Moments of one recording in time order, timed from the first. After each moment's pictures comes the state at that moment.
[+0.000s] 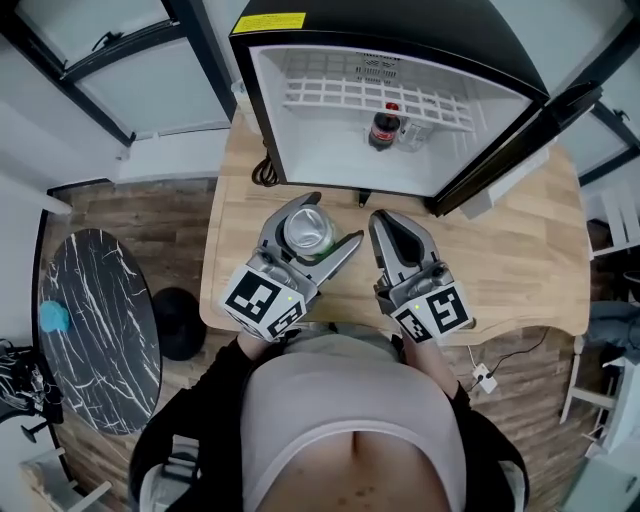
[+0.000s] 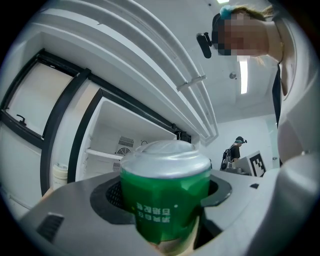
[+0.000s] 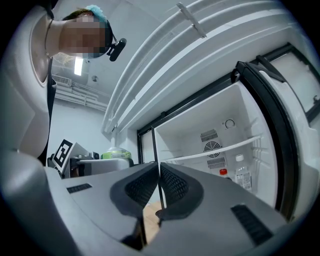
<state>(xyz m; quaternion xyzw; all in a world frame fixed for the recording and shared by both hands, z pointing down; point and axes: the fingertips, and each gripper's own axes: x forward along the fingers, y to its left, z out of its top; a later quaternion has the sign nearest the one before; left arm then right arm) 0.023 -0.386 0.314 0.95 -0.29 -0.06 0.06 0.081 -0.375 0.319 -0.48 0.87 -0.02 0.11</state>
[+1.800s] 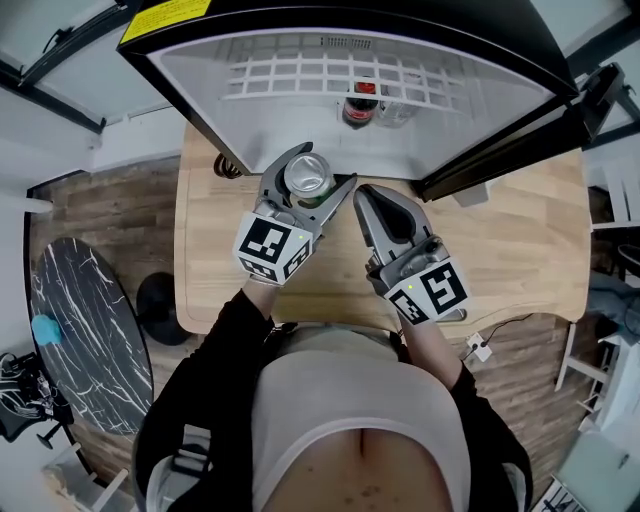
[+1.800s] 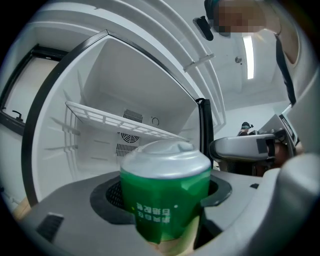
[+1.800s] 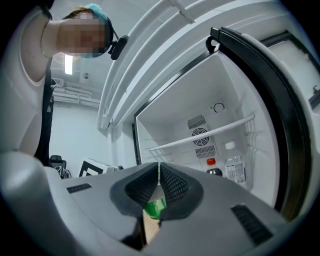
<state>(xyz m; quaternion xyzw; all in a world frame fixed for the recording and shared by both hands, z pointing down) 0.090 -0.503 0.401 0.95 -0.32 0.00 0.06 0.119 -0.438 0.356 -0.47 0.88 -0.06 0.08</state>
